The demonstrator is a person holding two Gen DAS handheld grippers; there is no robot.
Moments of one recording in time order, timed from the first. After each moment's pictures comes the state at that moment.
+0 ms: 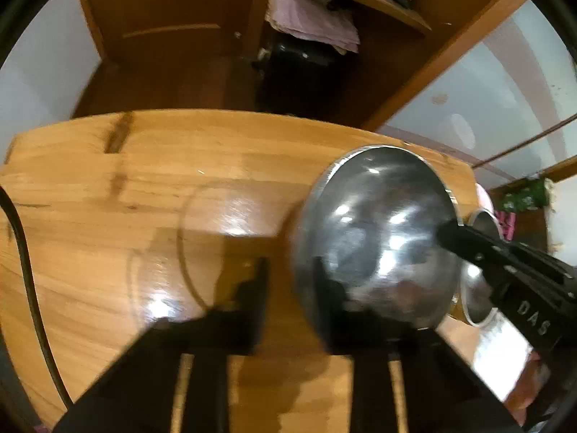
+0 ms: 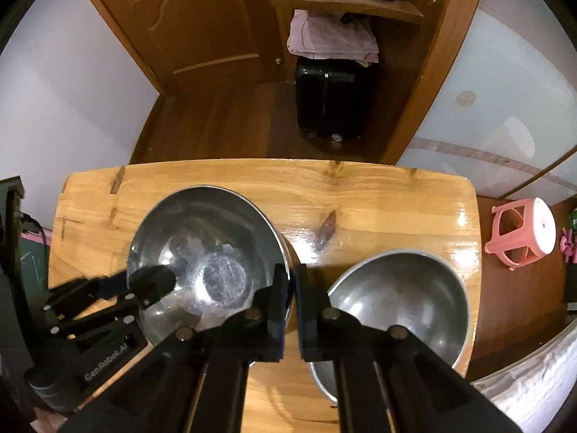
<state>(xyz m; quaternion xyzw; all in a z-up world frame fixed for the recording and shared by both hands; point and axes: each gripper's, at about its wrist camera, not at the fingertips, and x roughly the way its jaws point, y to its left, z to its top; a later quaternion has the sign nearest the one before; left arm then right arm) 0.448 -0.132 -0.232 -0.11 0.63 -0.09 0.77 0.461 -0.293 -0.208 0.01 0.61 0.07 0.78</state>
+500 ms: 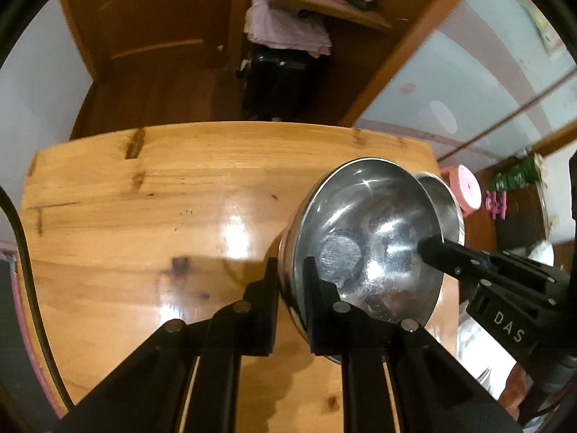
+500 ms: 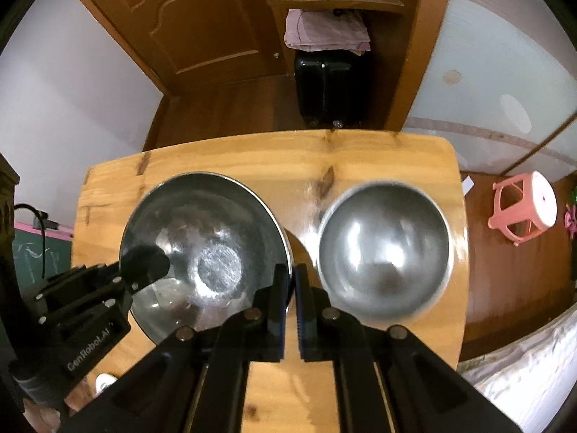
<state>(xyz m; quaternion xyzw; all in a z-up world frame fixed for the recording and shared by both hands) 0.402 -0.142 -0.157 -0.07 0.61 -0.12 0.78 0.405 -0.301 -0.164 0.05 0.63 0.07 0.77</state>
